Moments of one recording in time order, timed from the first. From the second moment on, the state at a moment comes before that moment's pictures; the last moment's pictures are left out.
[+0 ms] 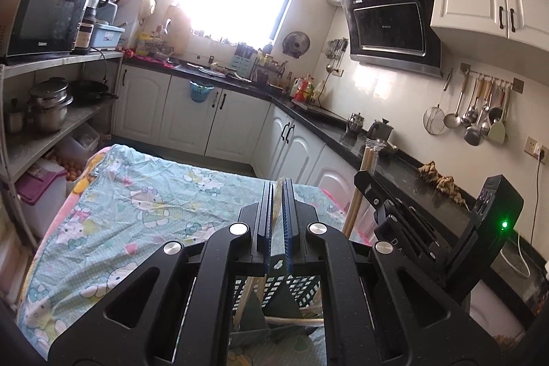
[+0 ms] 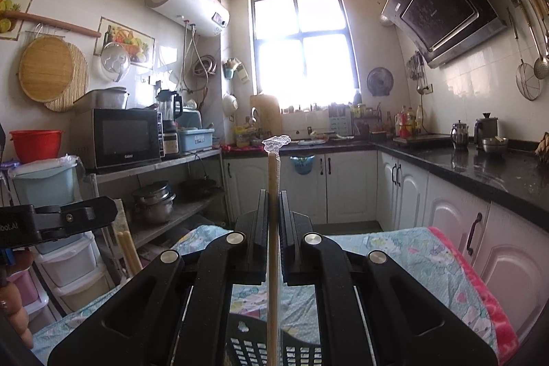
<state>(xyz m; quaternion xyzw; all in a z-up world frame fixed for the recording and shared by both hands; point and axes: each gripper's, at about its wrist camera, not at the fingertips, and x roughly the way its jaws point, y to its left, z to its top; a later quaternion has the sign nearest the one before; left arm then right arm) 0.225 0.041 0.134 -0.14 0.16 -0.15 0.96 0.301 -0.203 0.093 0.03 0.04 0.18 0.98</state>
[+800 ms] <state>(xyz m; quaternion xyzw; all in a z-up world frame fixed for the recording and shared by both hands) 0.219 0.039 0.108 -0.14 0.20 -0.15 0.96 0.286 -0.219 0.072 0.04 0.11 0.20 0.97</state>
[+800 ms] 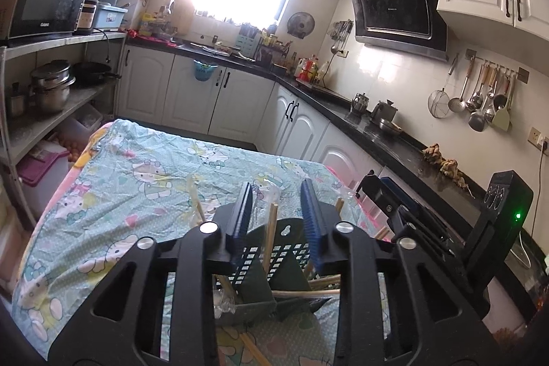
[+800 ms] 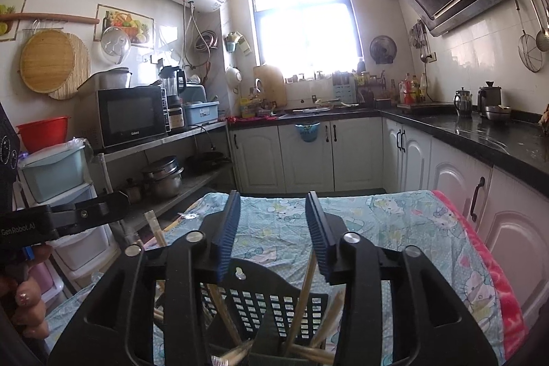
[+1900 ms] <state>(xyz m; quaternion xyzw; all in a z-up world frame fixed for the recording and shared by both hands) 0.159 0.050 0.105 -0.16 0.22 -0.14 0.95 0.205 -0.238 0.065 0.02 0.20 0.23 0.95</state>
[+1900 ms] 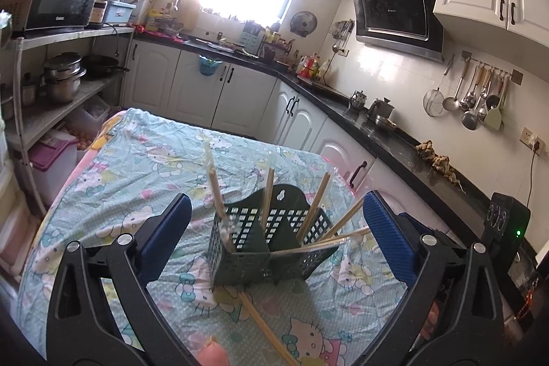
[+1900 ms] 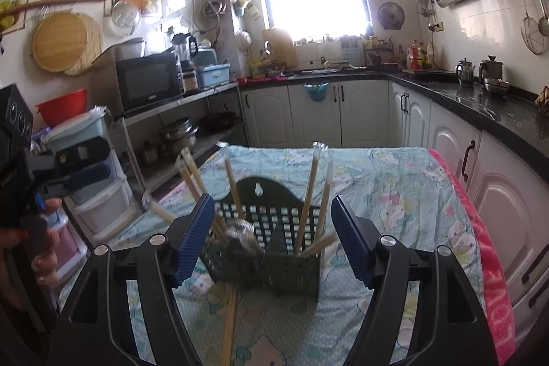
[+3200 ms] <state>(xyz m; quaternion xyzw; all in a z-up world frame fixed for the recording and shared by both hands) 0.135 0.047 0.034 -0.16 0.32 -0.15 0.92 0.133 -0.190 0.002 -0.09 0.29 0.33 0.90</state>
